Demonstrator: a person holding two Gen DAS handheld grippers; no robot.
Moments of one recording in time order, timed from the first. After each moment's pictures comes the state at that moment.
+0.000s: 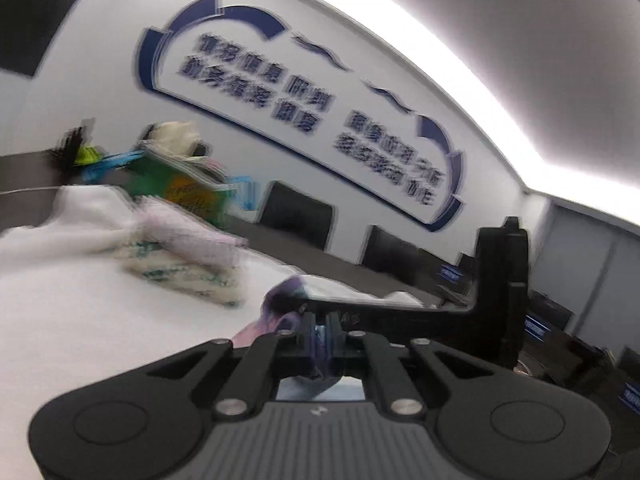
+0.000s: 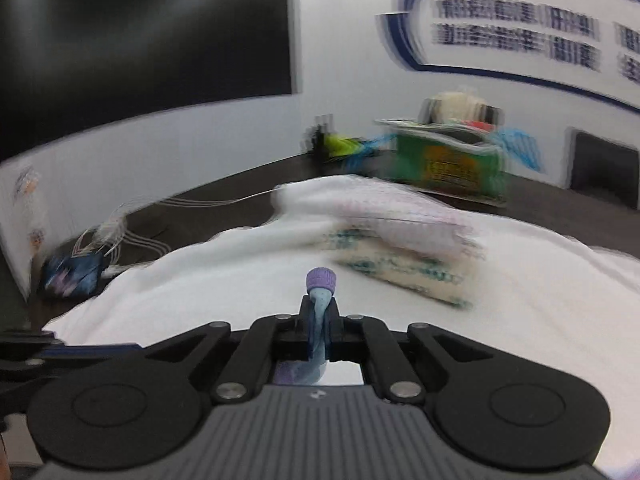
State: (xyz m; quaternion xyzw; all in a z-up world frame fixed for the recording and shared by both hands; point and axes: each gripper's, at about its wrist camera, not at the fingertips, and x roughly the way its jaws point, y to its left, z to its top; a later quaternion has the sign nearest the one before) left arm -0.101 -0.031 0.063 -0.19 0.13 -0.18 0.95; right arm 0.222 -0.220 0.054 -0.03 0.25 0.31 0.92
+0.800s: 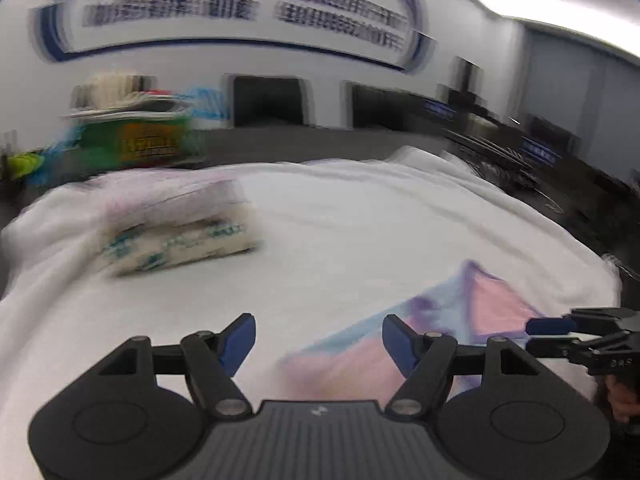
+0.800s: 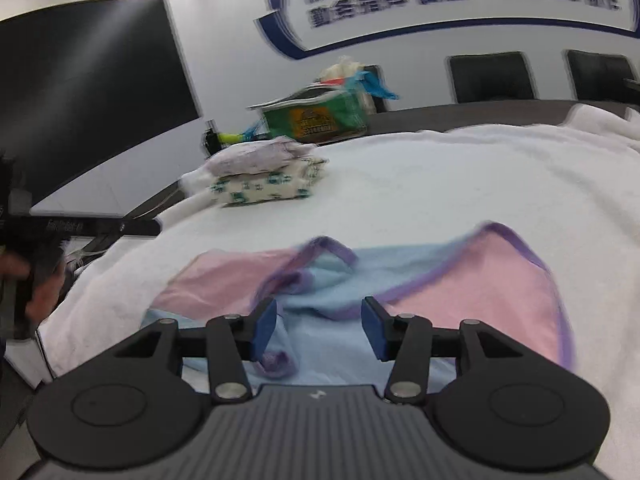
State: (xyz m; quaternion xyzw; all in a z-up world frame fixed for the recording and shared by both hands) left arm 0.022 -0.029 0.080 0.02 0.32 -0.28 0.91; right arm 0.127 -0.377 -0.002 0.10 0.28 0.20 0.94
